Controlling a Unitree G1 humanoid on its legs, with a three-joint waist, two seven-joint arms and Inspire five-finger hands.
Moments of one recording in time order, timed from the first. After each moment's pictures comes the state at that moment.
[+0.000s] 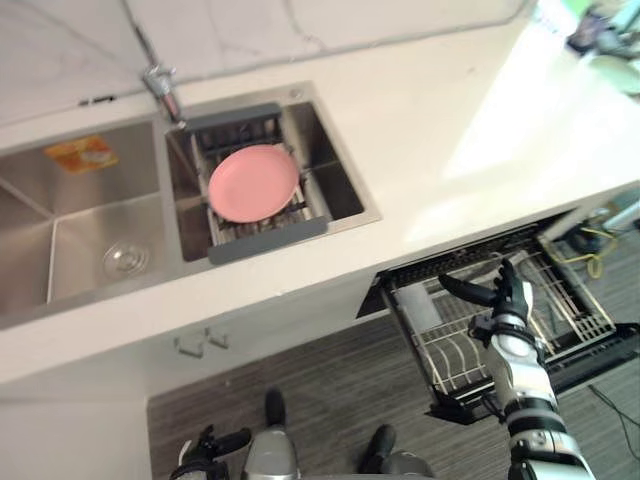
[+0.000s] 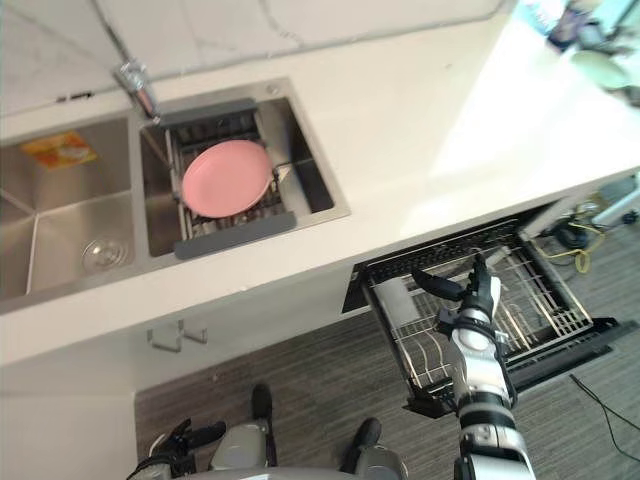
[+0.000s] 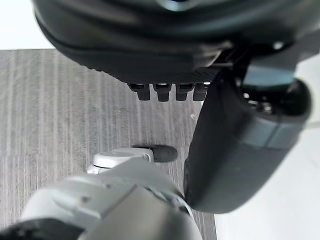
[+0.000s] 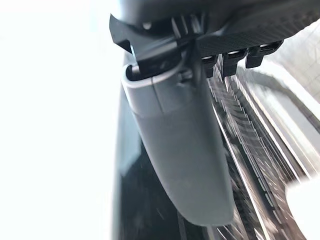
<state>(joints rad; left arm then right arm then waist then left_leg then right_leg) 0.14 0.16 0.16 0.92 -0.19 0.15 0.08 -0.14 -0.26 -0.24 0.39 0.17 0.11 -0.25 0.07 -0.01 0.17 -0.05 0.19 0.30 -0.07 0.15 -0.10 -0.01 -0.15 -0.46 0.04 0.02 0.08</state>
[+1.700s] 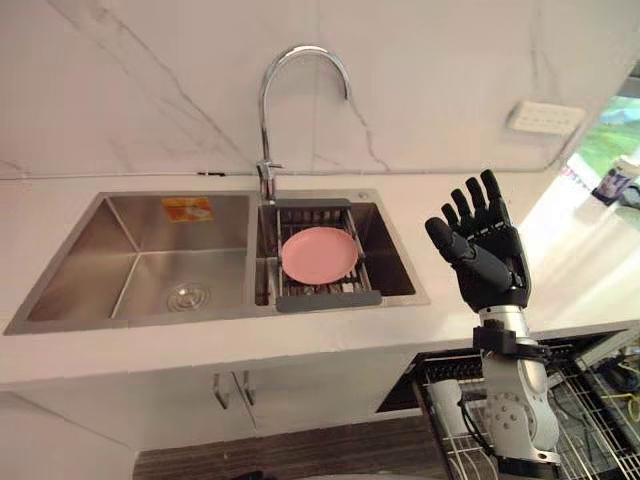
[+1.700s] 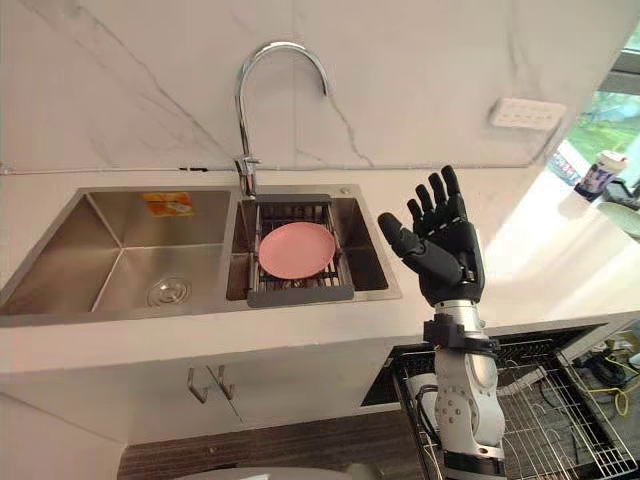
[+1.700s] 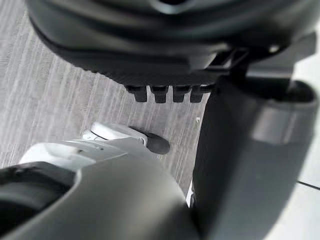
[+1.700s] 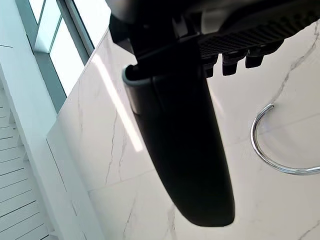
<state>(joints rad) 0.14 0.16 0.25 1.06 -0.22 0.29 0.03 0.06 -0.11 -0.17 -0.22 0.68 -0.08 0.18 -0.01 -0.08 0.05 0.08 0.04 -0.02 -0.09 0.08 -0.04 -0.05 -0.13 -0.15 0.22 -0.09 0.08</state>
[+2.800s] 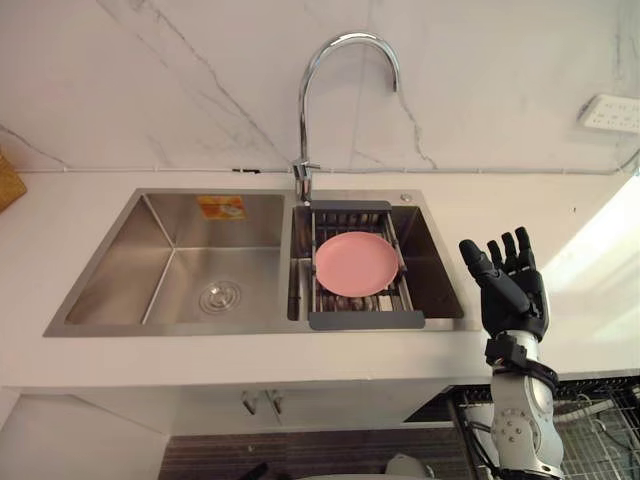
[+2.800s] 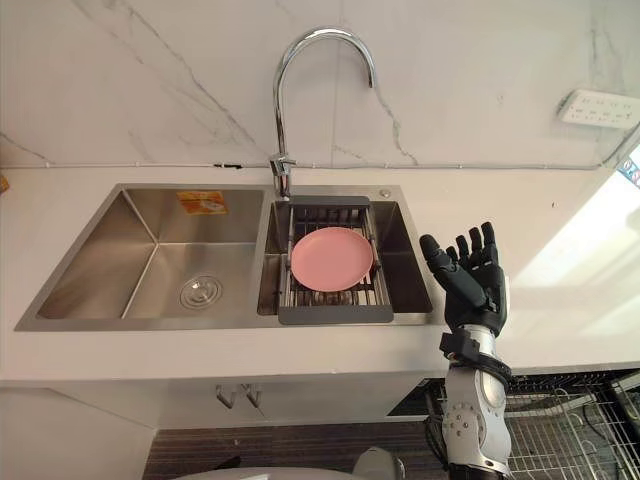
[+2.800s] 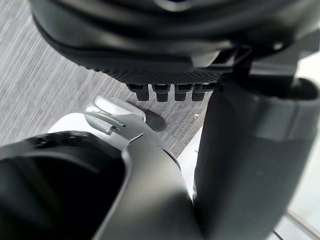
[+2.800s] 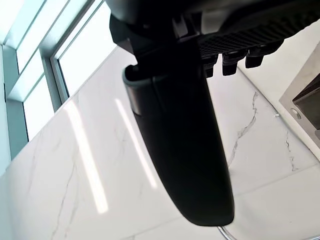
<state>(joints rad) 0.20 0.18 0.22 1.09 -0.49 0.20 -0.11 0.13 -0.09 -0.25 -0.10 0.66 -0.10 0.00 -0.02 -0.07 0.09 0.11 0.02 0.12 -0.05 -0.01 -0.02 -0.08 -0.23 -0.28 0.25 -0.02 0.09</state>
